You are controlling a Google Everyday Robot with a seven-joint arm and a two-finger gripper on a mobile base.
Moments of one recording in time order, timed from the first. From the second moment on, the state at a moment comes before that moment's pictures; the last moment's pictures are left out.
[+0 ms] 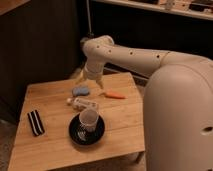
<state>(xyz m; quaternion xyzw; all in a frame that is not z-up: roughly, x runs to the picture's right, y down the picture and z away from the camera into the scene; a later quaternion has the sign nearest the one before) -0.086 -0.030 0.770 -0.28 0.12 0.72 0.62</state>
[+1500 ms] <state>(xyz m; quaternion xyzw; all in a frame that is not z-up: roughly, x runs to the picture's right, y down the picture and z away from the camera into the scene) -0.030 0.093 0.709 -0.33 0.11 0.72 0.60</state>
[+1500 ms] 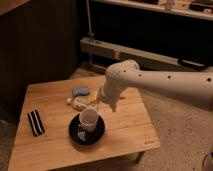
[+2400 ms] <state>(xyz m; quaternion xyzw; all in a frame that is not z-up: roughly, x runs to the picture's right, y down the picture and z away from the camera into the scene) -0.045 0.178 0.759 -0.33 0.19 0.71 0.60</state>
